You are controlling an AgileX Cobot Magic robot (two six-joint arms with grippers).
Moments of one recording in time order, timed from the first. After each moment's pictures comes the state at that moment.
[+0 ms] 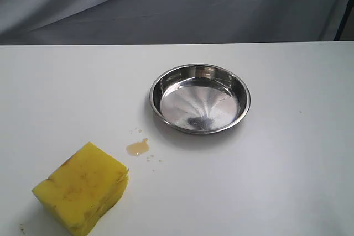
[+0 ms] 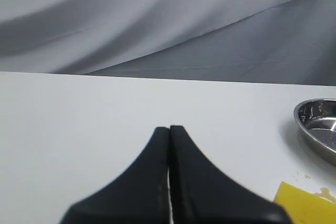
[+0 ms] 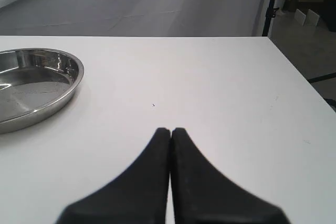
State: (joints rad) left arm -0.02 0.00 0.00 -0.05 0.22 -0.02; right arm -0.06 0.01 0.00 0.02 0.34 -0.05
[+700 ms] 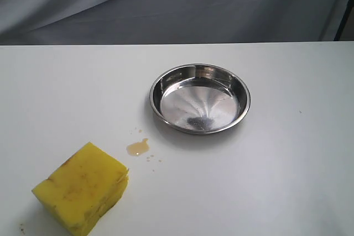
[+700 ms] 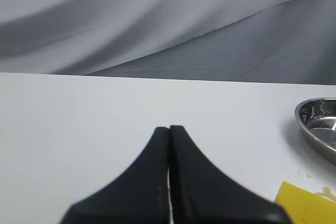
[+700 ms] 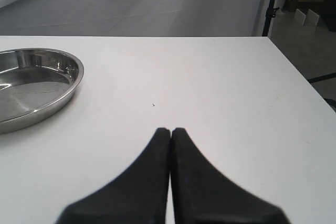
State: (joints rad) left arm -0.02 0.00 0.00 -0.04 0.22 -0.02; right arm -0.06 0.01 0.00 0.02 0.34 -0.05
